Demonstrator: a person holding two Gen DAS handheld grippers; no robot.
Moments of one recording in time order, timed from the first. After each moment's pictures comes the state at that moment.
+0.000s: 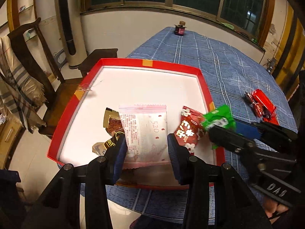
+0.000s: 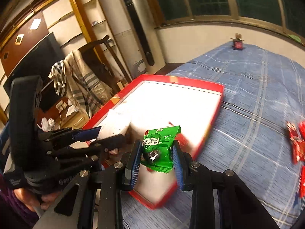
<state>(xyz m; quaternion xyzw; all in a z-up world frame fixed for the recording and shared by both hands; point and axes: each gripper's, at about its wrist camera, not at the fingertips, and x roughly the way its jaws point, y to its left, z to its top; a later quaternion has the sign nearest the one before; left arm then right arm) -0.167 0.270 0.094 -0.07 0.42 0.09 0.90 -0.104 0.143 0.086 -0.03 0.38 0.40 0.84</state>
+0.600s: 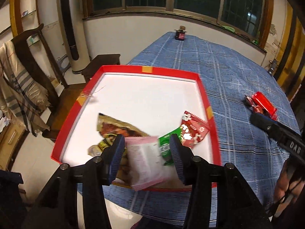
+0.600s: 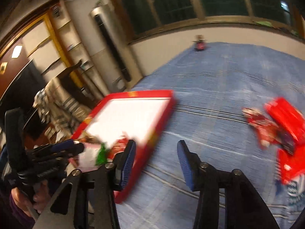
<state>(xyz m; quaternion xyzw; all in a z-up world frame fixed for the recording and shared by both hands) -0.169 0.255 0.104 -0.06 0.41 0.10 0.91 -0.074 0.018 0.079 0.07 0.37 0.29 0.88</state>
